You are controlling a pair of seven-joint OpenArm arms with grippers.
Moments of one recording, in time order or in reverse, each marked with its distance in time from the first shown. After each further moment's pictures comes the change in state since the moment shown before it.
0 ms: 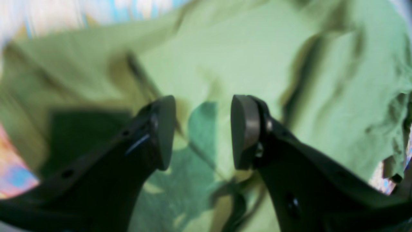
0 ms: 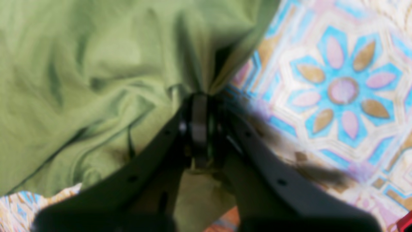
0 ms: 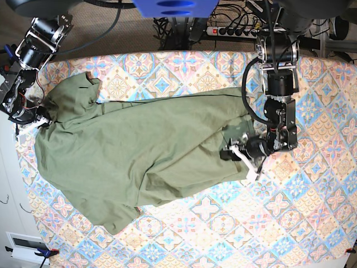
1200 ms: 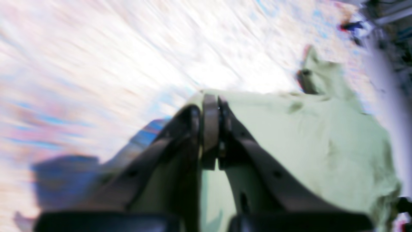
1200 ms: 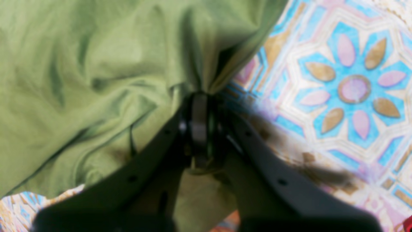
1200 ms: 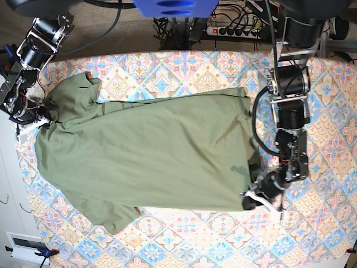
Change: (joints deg) left arm -14.9 -4.0 -0.2 -11.4 -0.2 0.2 -18.6; right arm 0.2 -0.6 0.3 0.0 0.0 -0.2 0.0
